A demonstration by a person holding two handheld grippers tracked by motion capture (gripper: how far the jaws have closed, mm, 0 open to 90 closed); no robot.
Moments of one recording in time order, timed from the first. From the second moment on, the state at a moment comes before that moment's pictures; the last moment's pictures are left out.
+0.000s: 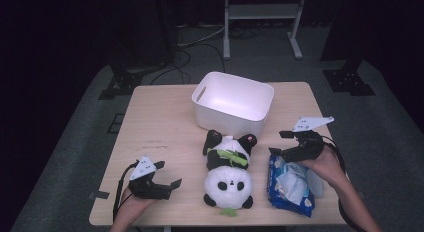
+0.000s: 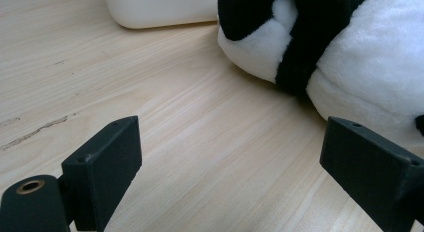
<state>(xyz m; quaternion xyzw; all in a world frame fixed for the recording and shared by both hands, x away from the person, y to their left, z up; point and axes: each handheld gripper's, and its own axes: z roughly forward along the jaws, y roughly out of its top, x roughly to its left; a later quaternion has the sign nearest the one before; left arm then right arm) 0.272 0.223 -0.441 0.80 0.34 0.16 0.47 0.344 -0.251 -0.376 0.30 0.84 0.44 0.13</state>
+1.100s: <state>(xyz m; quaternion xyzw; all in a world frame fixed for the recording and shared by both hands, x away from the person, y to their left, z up) 0.272 0.222 -0.442 0.80 0.34 0.16 0.47 0.391 -0.216 -0.379 0.32 0.85 0.40 0.16</state>
